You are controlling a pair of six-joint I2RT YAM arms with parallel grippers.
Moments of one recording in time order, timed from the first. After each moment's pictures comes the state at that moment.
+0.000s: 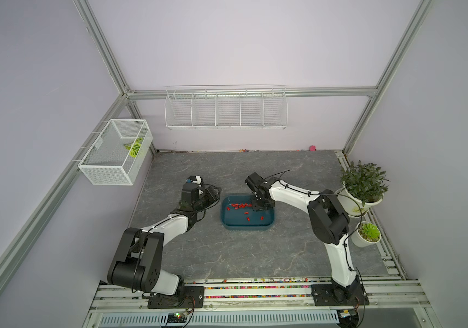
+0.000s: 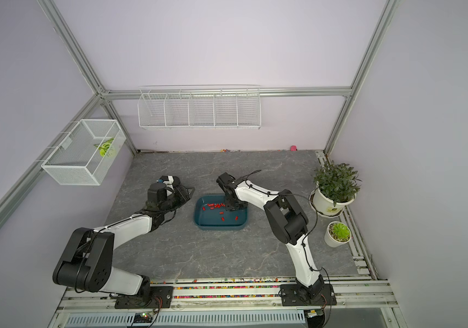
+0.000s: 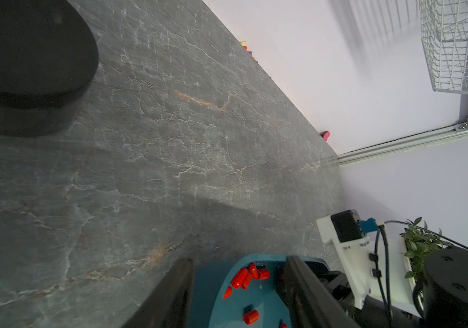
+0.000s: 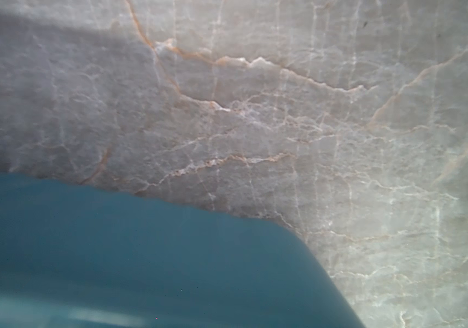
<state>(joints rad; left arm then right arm) -0.26 1.47 0.63 0.36 0.31 -0.81 0.69 2.15 1.63 -0.83 0.14 0.48</state>
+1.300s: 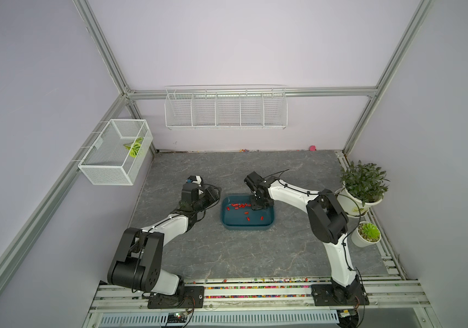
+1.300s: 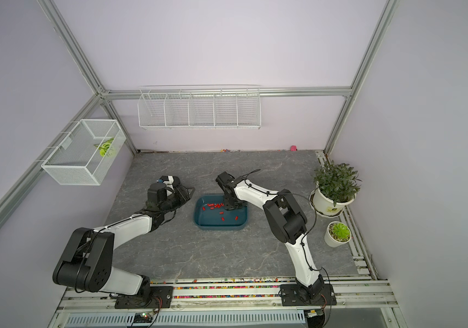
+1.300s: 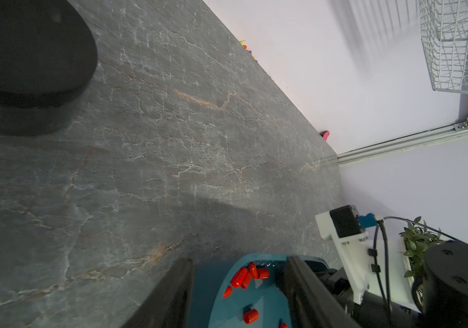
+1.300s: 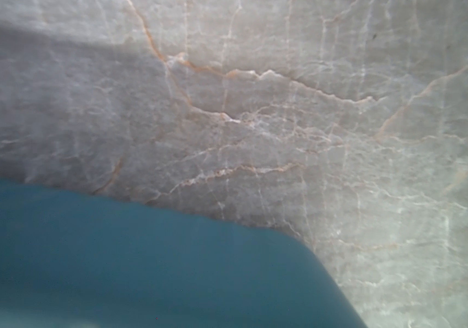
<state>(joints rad) -0.26 1.47 0.63 0.36 0.31 -0.81 0.69 2.15 1.65 -0.84 0.12 0.48</state>
